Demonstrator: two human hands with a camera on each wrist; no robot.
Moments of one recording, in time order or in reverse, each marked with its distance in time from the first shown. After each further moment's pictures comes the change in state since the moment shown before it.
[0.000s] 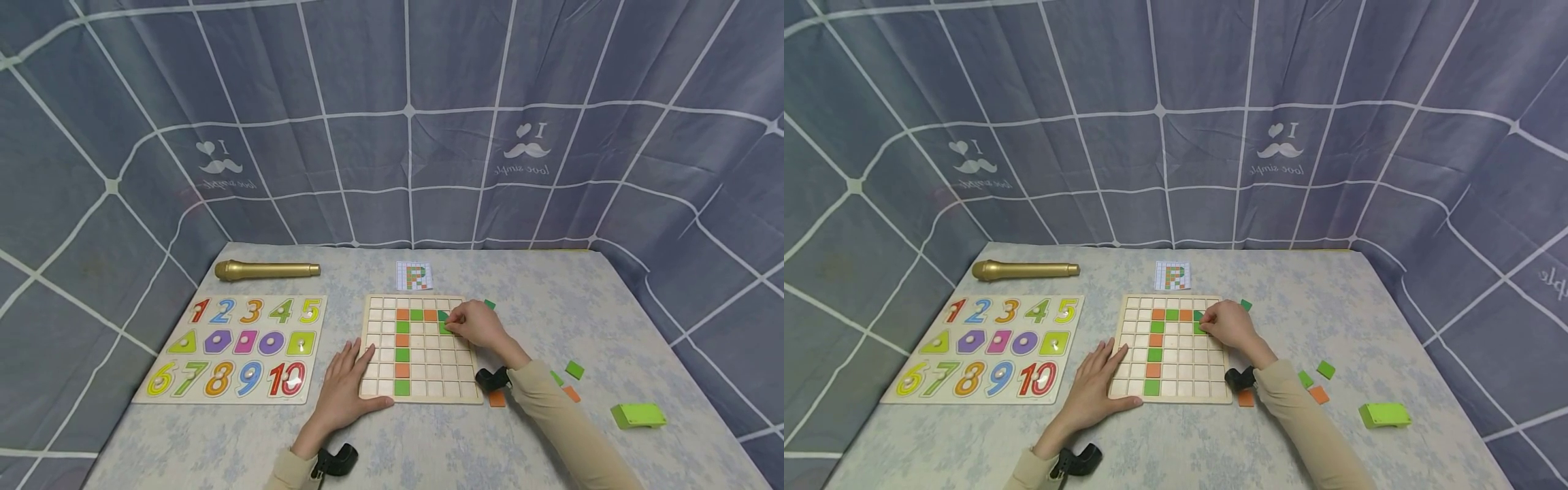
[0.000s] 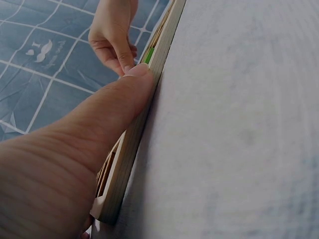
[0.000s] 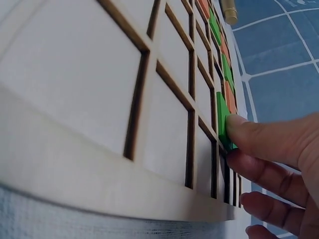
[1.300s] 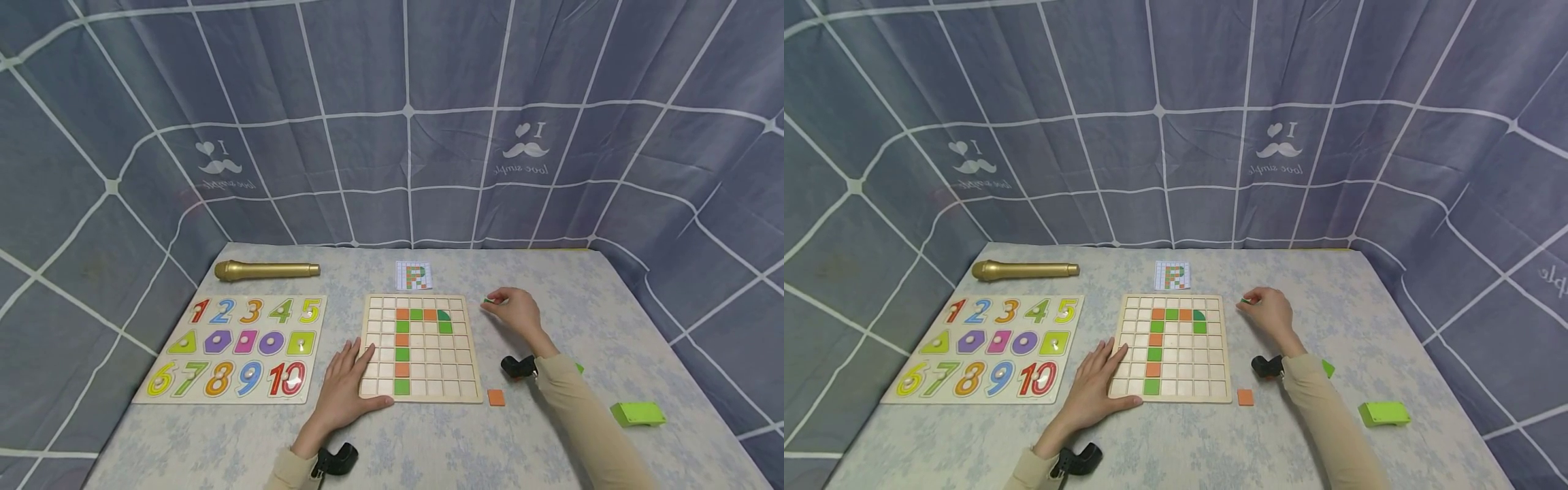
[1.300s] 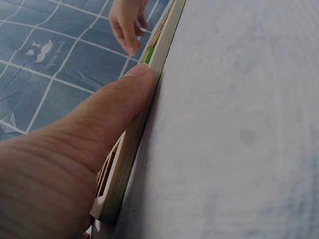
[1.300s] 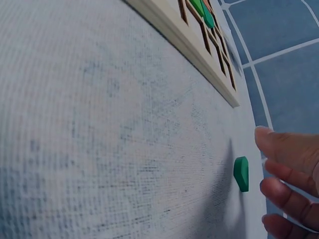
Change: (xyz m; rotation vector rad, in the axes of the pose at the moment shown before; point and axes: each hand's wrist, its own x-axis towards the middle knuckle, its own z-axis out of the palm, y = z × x) left_hand 0.001 0.000 0.000 0.003 0.000 0.000; right_hand -0.011 0.059 -0.032 0.038 0.243 0.294
